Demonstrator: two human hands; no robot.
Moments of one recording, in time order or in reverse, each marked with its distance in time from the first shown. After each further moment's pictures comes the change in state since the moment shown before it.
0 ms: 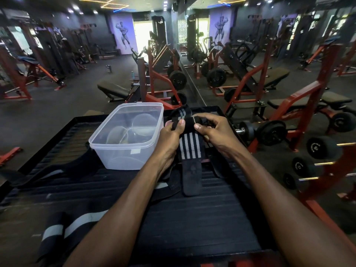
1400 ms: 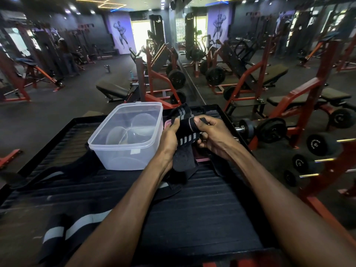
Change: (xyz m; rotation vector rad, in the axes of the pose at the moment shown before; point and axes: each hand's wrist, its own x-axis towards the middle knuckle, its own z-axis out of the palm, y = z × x) left_hand -0.001 -0.003 0.001 -0.138 -0.033 -0.106; right_hand -0.006 -0.004 0.011 0.291 -0.047 0.230
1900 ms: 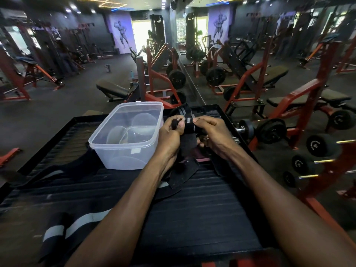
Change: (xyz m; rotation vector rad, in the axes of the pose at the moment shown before) left_hand 0.008 -0.005 0.001 0.069 0.095 0.192; right_hand 0.002 0.001 0.003 -0.086 0.080 -0.057
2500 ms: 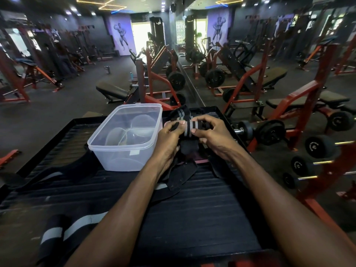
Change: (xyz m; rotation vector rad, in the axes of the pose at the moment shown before) left_hand -0.001 0.000 -0.004 0.060 -0.051 -0.052; right_hand 0.004 0.002 -0.010 -0.078 0.002 -0.023
